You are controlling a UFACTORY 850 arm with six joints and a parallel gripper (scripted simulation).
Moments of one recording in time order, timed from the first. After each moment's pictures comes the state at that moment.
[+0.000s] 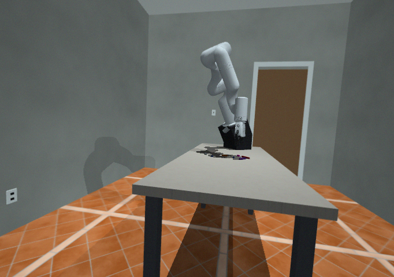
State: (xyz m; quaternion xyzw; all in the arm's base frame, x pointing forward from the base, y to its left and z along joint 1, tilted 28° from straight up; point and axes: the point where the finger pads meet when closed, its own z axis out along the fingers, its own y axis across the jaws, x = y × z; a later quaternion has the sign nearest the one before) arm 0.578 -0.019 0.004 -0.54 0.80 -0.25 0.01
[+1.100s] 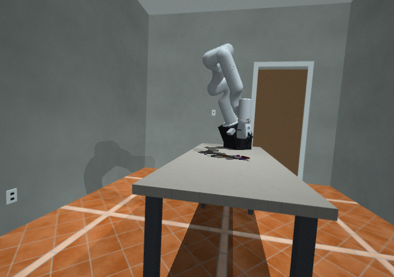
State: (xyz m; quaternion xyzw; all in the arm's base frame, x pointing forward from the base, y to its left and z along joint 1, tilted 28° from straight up) arm 0.591 -0.001 -0.012 -0.85 0.46 -0.22 -0.11
